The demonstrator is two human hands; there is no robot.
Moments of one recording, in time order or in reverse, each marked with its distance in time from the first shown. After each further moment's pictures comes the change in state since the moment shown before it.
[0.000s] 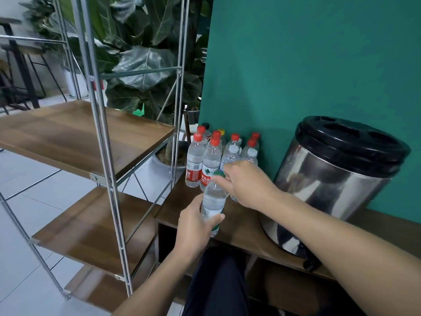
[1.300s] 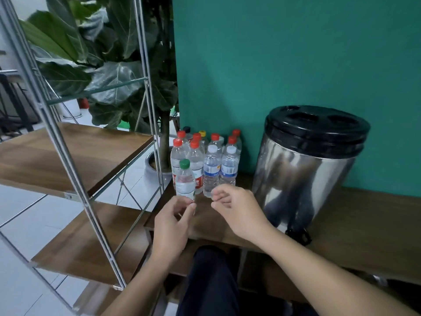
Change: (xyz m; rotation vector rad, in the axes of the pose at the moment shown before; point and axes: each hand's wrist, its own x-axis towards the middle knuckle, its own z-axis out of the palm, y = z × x) left_hand -0.019 0.038 -0.016 0.087 0.146 0.082; right_hand -0.073 0.015 0.058 0.783 0.210 0.309
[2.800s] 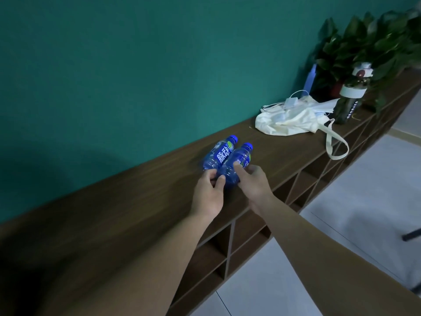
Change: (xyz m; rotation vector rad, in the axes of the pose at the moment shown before) left_hand -0.208 0.256 0.708 -0.103 -0.997 0.034; right_hand -0.249 0.484 -0.471 0.576 1.047 0.893
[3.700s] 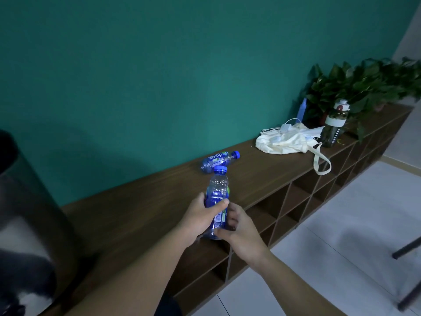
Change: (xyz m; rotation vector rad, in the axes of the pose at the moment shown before) left_hand -0.118 0.013 -0.090 -0.225 -0.206 -0.125; right_hand -0.201 0.028 -0.014 -0.244 -0.393 -0.185
